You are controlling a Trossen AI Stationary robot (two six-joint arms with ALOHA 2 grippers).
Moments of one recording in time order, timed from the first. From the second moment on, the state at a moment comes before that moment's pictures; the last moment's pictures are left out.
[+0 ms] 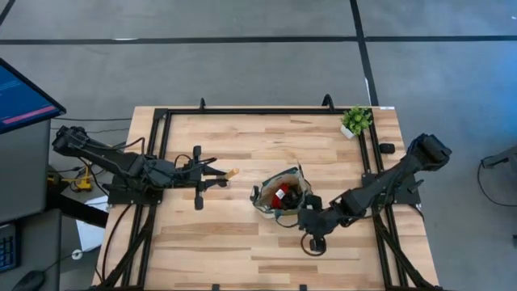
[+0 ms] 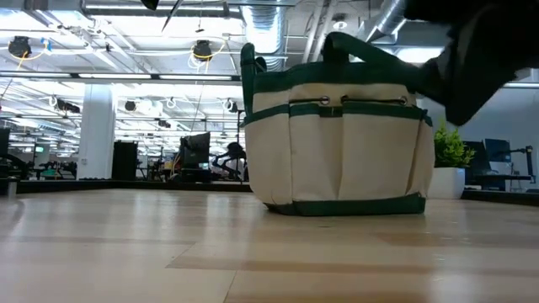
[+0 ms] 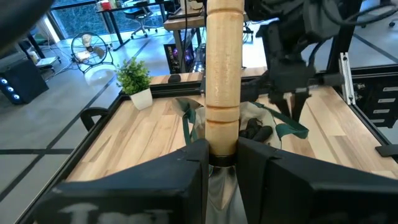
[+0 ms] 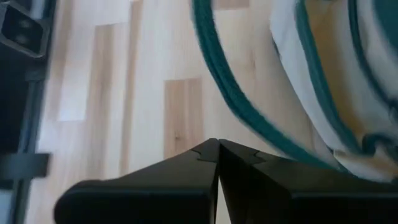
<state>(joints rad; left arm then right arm) -0.37 0.94 0.76 -0.08 -0.52 0.01 0.56 1.51 0.88 -0.36 0.17 0.55</state>
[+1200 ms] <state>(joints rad) -0.37 0.94 0.76 -0.08 -0.52 0.01 0.35 1.94 0.85 0.39 0.30 0.40</state>
